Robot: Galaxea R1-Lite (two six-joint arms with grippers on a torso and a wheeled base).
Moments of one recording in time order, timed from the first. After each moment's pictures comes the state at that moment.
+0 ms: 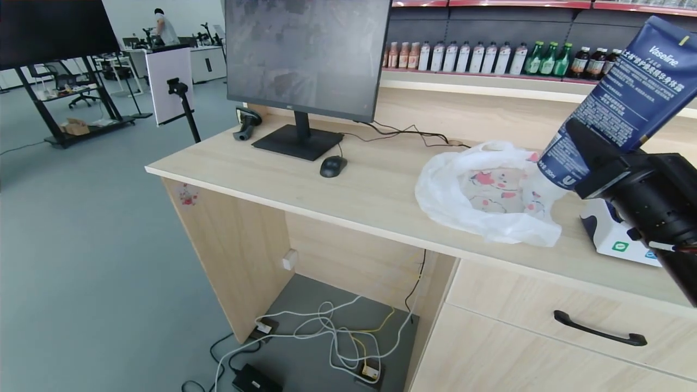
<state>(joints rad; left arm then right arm) 0.00 0.00 0.00 0.00 0.00 0.01 0.28 1.55 -0.47 -1.57 -0.03 0.03</state>
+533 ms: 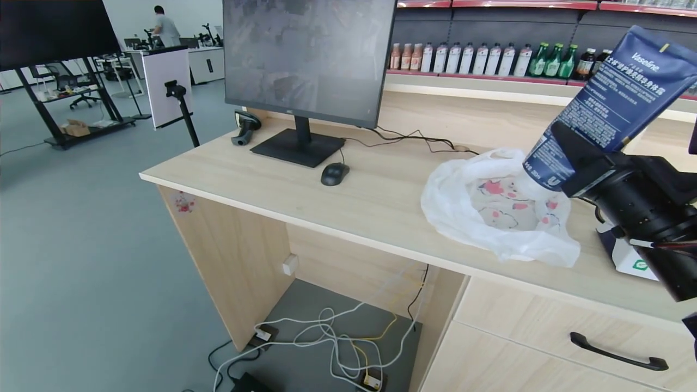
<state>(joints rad) 0.00 0.00 0.00 0.00 0.00 0.01 0.28 1.61 -0.50 -1.57 -0.03 0.12</state>
